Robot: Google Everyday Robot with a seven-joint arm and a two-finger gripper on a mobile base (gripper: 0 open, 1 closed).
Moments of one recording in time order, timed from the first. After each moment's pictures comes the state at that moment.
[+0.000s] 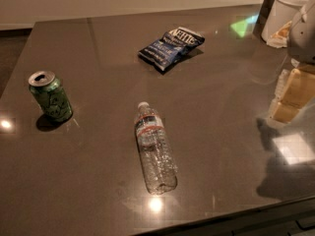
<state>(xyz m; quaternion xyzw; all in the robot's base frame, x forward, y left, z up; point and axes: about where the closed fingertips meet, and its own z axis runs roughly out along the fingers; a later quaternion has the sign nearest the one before) 0.438 -0.217 0.976 -0.60 0.78 -0.03 0.16</state>
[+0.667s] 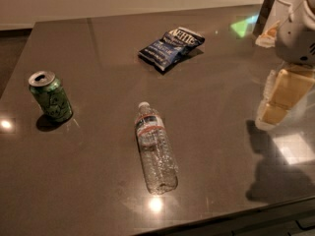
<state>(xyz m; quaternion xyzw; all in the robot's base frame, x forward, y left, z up) 0.433 -0.192 0.980 -0.61 0.77 -0.03 0.16</state>
